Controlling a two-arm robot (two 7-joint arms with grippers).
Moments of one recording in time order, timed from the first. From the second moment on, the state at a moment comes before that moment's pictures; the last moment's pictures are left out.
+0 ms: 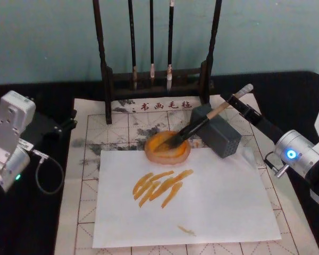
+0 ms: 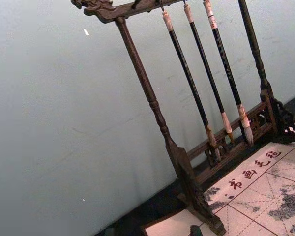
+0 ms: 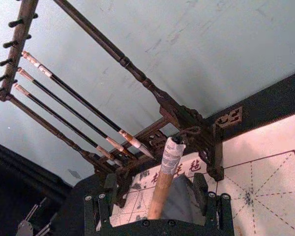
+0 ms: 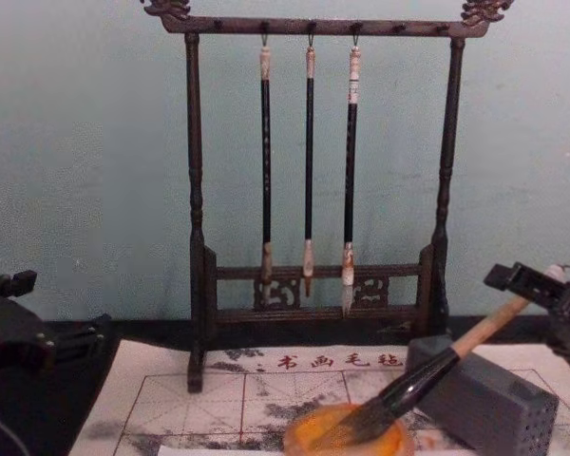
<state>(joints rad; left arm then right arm) -0.20 0.60 0.45 -1.41 -0.25 -0.12 0.03 0.30 0.45 -0.41 -1.24 1.28 0.14 0.35</state>
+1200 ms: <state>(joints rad) -0.20 0.60 0.45 -1.41 -0.25 -0.12 0.03 0.18 0.61 -0.43 -1.30 0.82 -0.19 0.34</state>
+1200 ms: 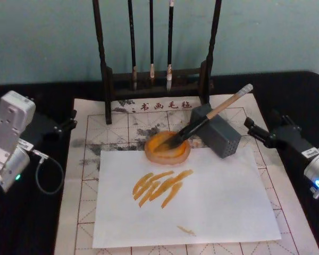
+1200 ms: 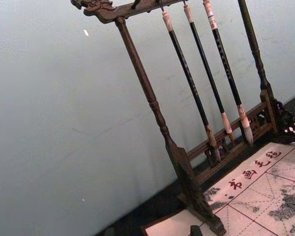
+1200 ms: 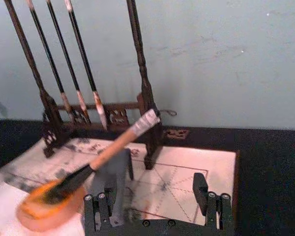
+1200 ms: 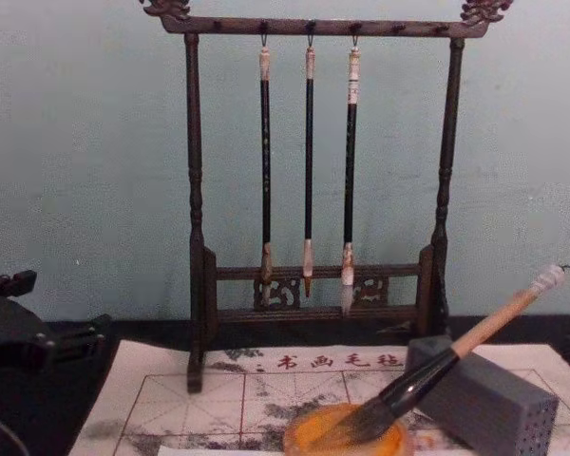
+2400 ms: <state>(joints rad) -0.20 0.60 0.45 -1.41 -0.25 -0.12 0.03 0.19 0.58 -0.43 -1.27 0.74 -0.20 0.29</state>
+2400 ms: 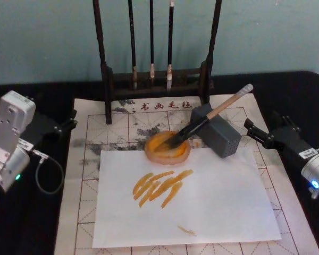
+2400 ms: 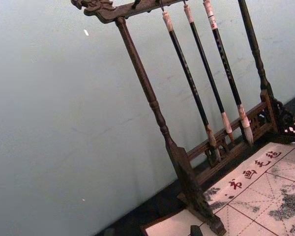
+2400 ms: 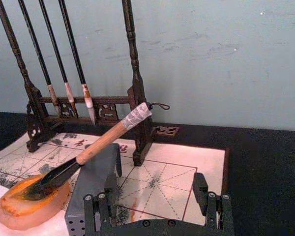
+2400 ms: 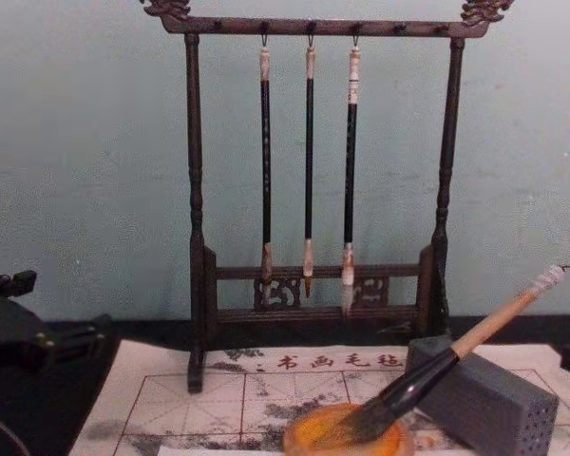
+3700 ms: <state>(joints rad) -0.20 0.60 0.45 -1.41 -0.25 -0.12 0.03 0.19 0.58 -0.43 -1.27 0.74 -0.20 0.29</state>
